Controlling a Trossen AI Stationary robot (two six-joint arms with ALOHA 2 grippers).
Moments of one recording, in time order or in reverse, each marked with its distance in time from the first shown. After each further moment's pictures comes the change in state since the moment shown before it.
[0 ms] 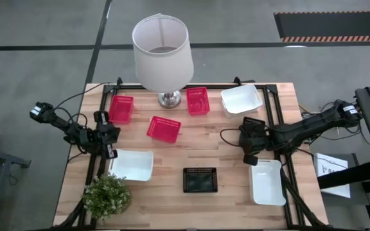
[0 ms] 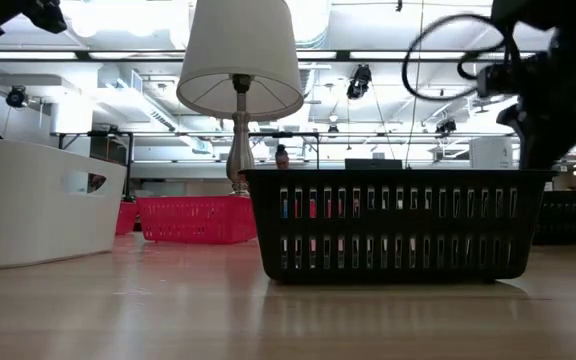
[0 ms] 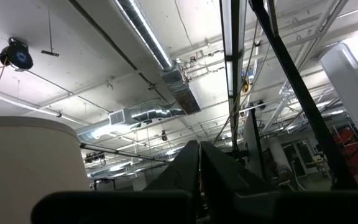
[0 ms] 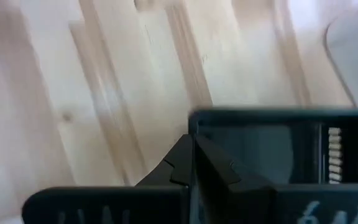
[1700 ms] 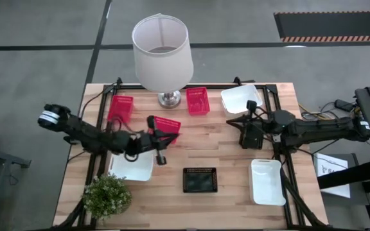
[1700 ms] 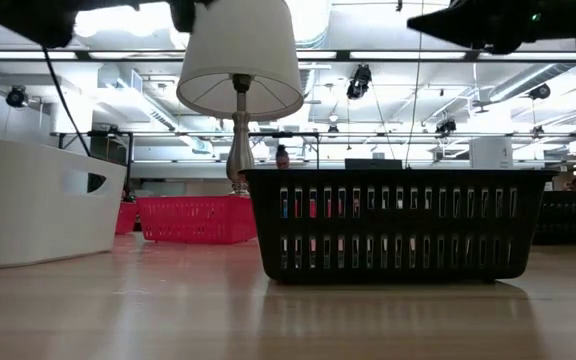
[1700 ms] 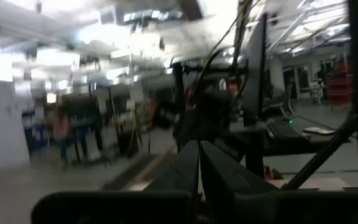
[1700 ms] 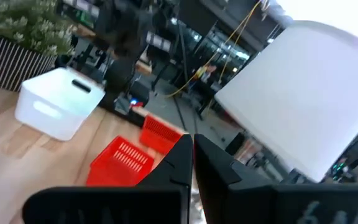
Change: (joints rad) left arm 0.240 0.964 0.593 -0.017 -0.023 -0.436; right arm -0.301 -0.372 -0.263 1.237 -0.220 -1.053
